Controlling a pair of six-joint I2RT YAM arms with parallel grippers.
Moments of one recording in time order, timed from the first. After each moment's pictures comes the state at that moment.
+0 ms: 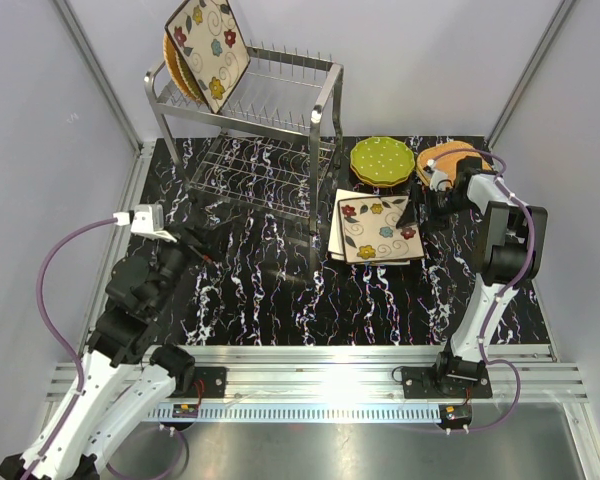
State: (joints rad) left arm -0.47 0.47 0.70 -0.19 -0.14 -0.41; right arm -0.16 2.05 1.50 -0.80 -0.70 -0.22
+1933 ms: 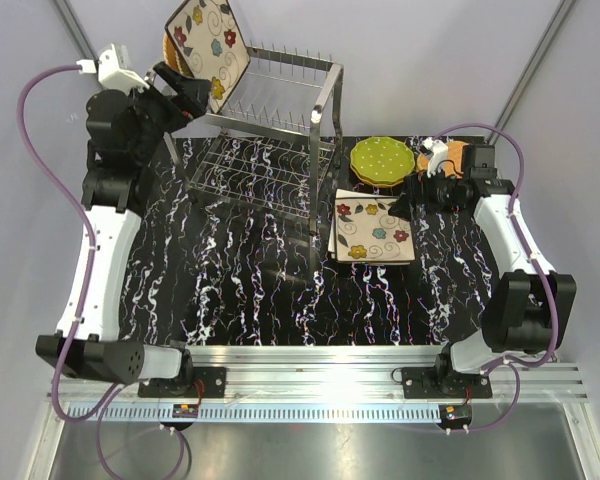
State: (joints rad) left arm -0.11 1.32 1.64 -0.26 0.11 -0.56; right arm -0.05 1.53 1.29 -0.61 -0.75 -0.30
